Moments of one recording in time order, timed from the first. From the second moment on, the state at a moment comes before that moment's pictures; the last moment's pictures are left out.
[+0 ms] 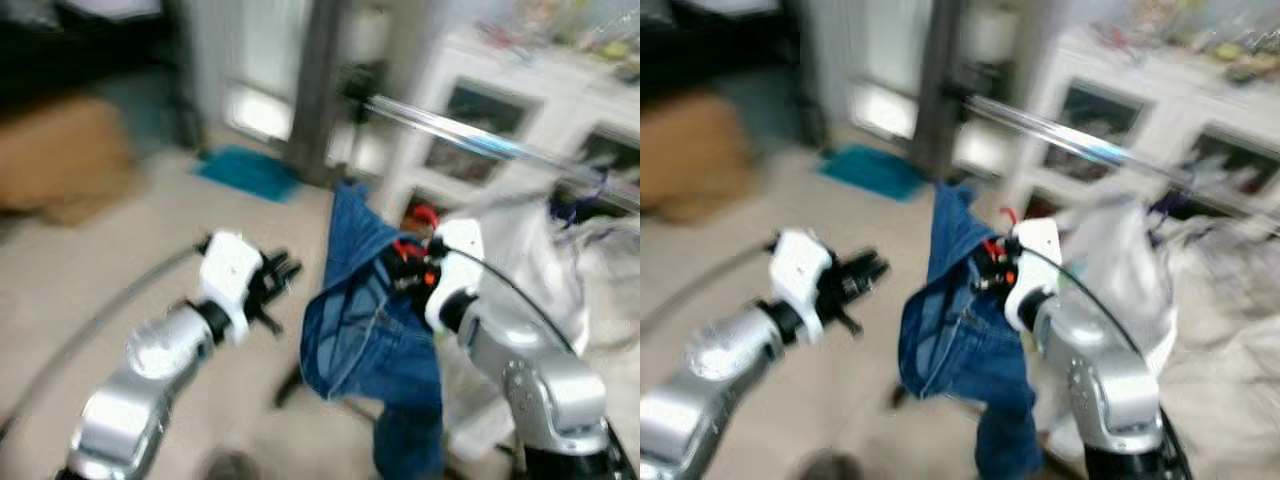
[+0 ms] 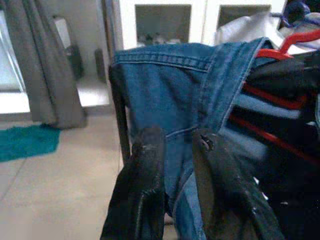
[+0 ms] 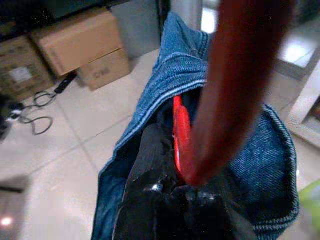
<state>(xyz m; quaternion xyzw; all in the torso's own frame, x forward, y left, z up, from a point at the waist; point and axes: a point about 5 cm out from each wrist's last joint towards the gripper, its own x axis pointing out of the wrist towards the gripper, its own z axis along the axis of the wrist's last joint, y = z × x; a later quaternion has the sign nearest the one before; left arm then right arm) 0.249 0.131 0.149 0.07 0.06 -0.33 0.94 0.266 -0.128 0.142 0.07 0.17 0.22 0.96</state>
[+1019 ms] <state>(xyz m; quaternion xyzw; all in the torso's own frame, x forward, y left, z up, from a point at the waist) 0.310 0.110 0.152 0.20 0.00 -0.35 0.91 0.277 -0.094 0.173 0.09 0.12 0.30 0.94</state>
